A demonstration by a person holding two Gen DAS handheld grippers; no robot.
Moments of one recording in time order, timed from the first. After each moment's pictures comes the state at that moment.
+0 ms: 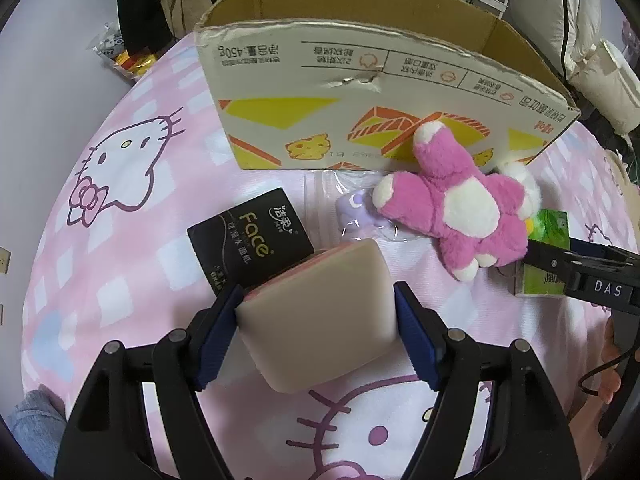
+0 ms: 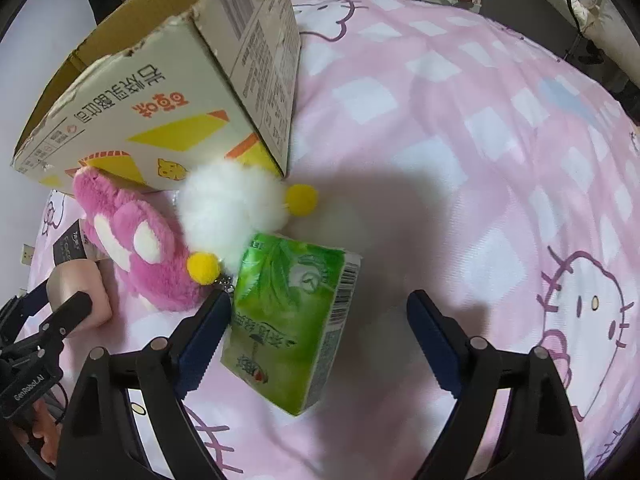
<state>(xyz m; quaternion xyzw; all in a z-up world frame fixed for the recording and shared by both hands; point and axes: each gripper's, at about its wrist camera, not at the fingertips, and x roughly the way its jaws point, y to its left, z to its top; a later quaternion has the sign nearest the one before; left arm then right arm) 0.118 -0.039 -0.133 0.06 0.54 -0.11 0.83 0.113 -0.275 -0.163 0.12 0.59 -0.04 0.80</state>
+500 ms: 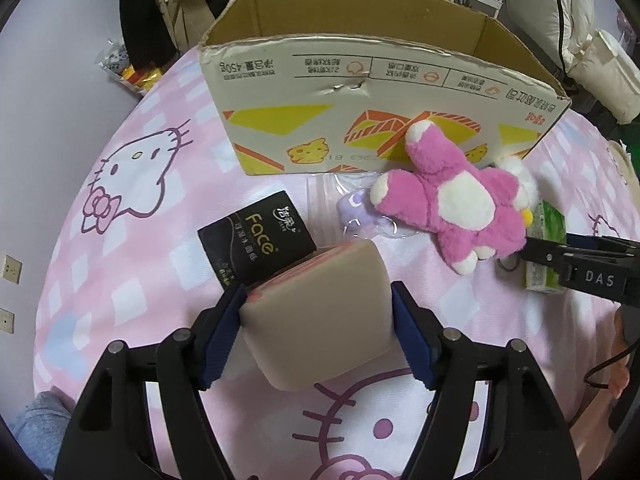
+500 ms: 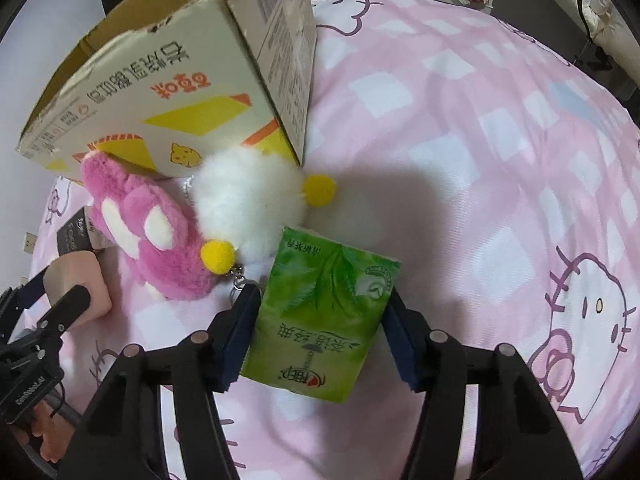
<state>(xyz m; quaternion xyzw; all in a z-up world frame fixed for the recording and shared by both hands) 0.105 -0.043 -0.126 0.09 0.53 -0.10 0.84 0.110 -0.257 -0.163 0.12 0.60 -0.02 0.79</state>
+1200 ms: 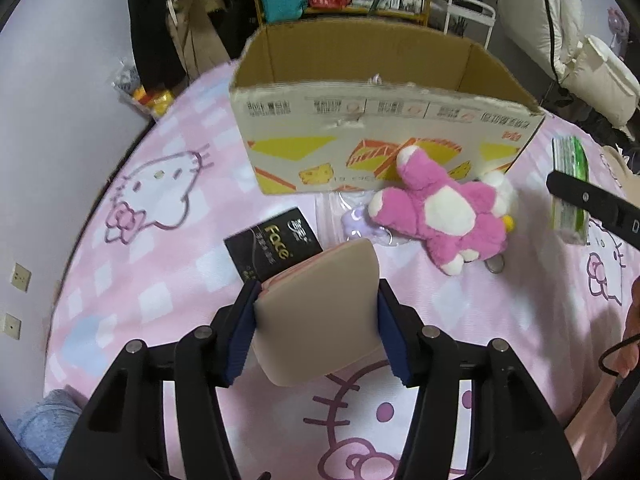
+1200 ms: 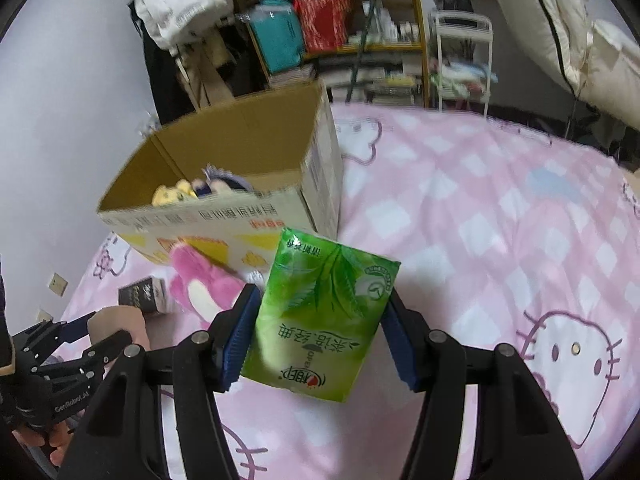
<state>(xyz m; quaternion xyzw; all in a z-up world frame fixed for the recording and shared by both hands) 0.079 -0.039 -0.097 0.09 0.48 -0.10 0.87 0.070 -0.273 -0.083 0.13 0.41 0.00 0.90</state>
